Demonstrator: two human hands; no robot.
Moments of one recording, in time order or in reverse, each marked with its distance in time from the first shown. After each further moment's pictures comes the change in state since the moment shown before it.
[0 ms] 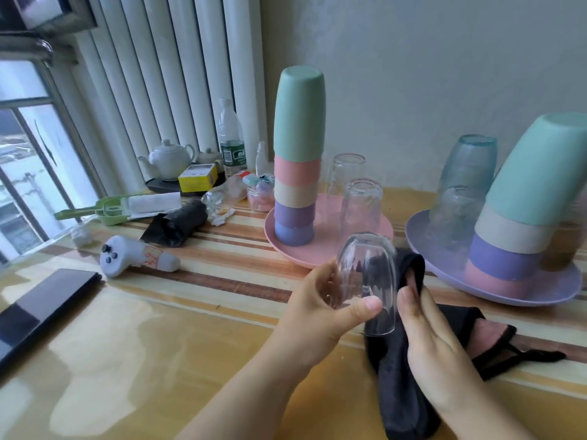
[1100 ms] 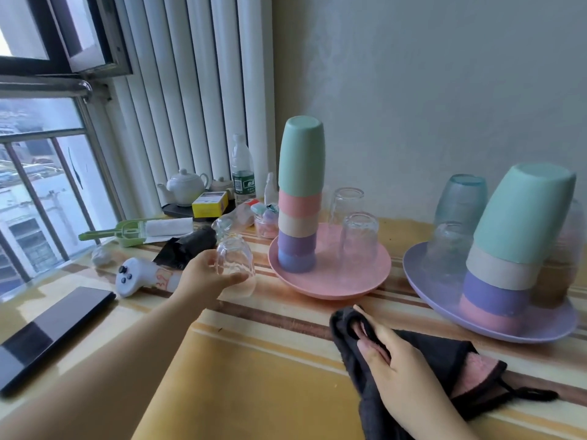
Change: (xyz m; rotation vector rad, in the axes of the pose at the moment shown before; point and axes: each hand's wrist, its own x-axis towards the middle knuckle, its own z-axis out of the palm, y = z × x) left_hand 0.047 0.005 -0.157 0.564 0.560 -0.236; right_hand 0.012 0.018 -0.001 -0.331 -0.154 -0.006
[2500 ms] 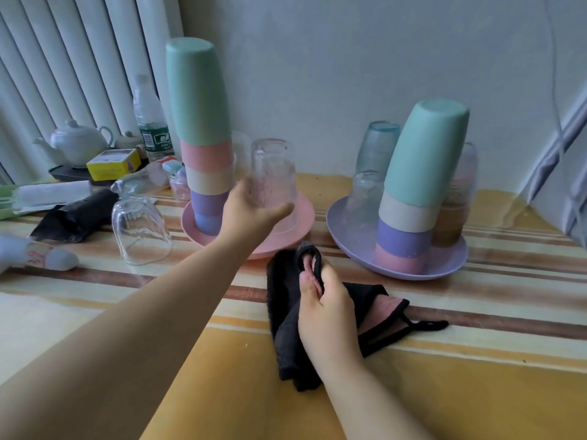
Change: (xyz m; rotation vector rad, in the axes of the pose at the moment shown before) left_hand -0.039 0.114 0.155 -0.159 -0.050 0.303; right_hand 0.007 0.012 -0.001 0.161 0.353 0.098
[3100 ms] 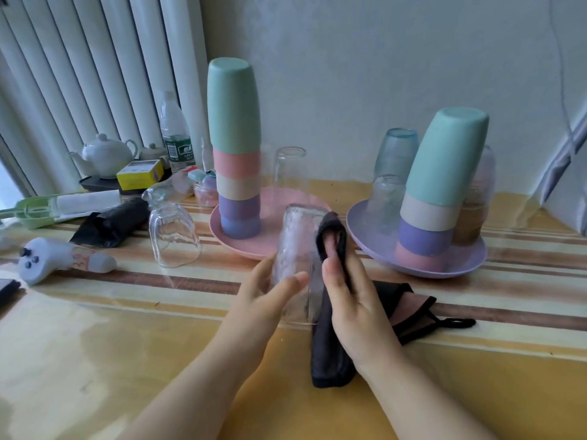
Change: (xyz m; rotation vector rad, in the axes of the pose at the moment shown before) left_hand -0.118 -0.021 -0.051 -0.566 -0.375 -0.225; right_hand -0.014 -0.025 -0.004 0.210 -0.177 -0.279
